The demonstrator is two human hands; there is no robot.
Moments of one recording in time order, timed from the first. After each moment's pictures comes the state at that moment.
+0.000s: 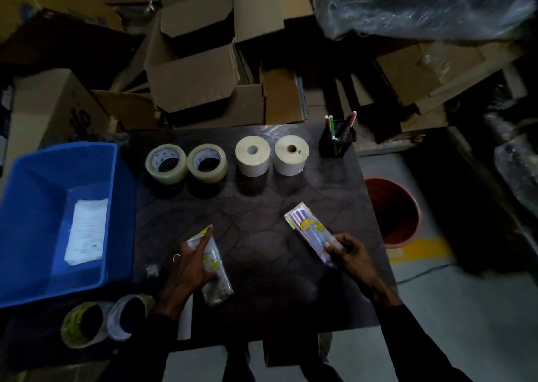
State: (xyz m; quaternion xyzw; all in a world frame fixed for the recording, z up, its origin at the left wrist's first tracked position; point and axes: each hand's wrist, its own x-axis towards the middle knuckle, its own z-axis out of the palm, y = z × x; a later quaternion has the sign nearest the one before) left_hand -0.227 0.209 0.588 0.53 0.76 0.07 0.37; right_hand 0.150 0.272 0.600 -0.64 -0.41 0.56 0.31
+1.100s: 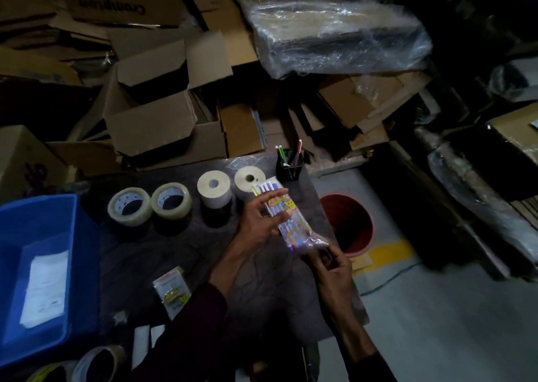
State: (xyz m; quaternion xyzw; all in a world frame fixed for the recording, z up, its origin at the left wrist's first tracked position) left_hand -0.026 0.332 0.752 0.43 0.45 0.47 0.63; right_hand 0.119 0.232 0.735 -0.56 -0.31 0.48 0.60
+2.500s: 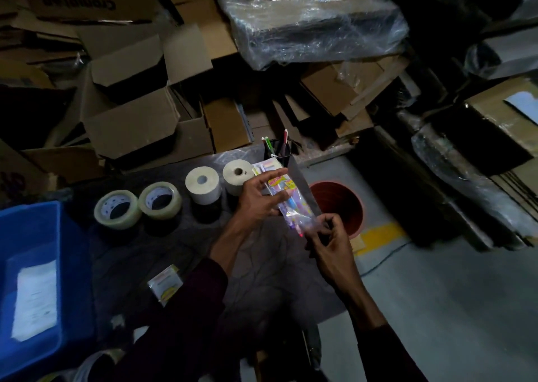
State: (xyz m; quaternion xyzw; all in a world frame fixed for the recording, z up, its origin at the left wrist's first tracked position) left_hand -0.016 0.345 0.777 0.46 0.43 0.42 0.65; right_hand 0.140 0.239 0.749 -0.63 -0.41 0.43 0.50
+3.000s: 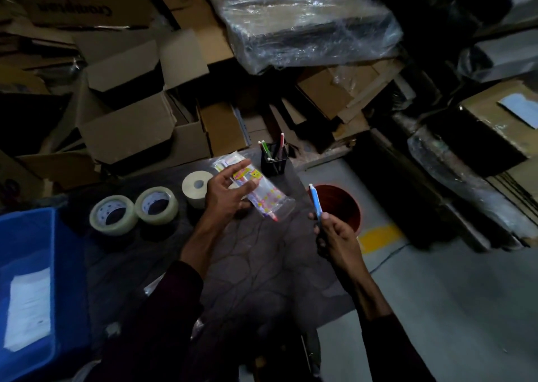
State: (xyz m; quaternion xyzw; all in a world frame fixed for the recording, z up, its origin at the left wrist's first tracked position) left_hand -0.056 0.361 0.780 0.42 0.49 0.48 0.59; right_hand 0.161 0.255 0.754 -0.59 -0.34 0.53 0.51
